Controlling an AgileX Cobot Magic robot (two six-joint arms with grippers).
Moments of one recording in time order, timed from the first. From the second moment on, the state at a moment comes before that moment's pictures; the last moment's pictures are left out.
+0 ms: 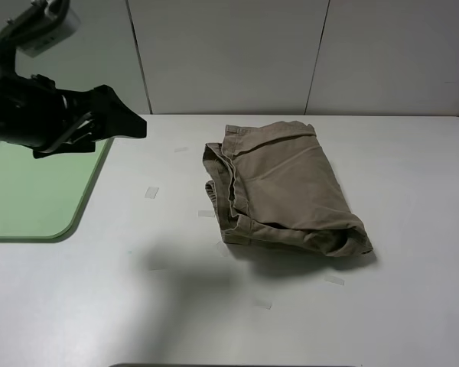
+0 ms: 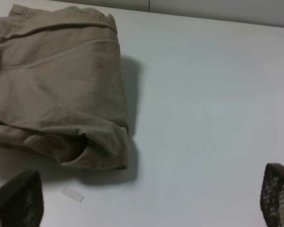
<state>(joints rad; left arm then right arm) -0.29 1.29 -0.68 -0.90 0.26 0.59 0.05 0.02 -0.50 0.09 1.03 -0.10</state>
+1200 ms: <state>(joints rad) -0.29 1.47 -0.74 -0.99 0.37 0.60 0.05 0.02 -0.50 0.09 1.03 -0.10</state>
